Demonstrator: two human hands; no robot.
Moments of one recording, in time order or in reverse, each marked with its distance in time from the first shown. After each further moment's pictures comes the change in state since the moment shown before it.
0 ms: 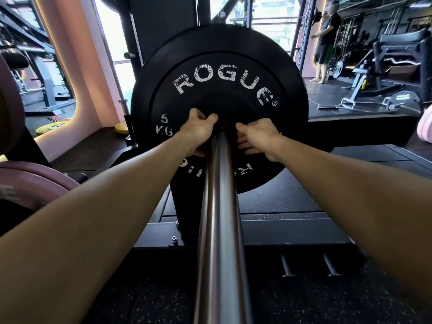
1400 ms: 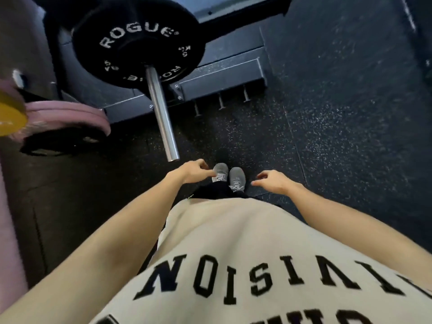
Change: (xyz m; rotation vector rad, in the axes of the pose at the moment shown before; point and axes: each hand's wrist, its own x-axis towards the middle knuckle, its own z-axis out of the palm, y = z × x) left_hand -0.338 0.194 -0.031 0.738 -1.187 -0.533; right_hand -0.411 -0.086 -0.283 -0.419 -0.639 1.033
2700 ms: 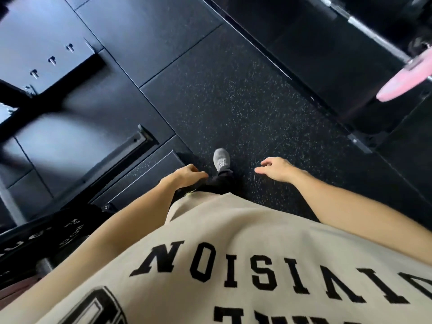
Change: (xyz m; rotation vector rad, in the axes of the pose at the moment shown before) left_hand 0.209 0.534 -0.155 0.234 0.016 0.097; right_hand 0.081 0.196 -0.512 0.388 0.317 0.098
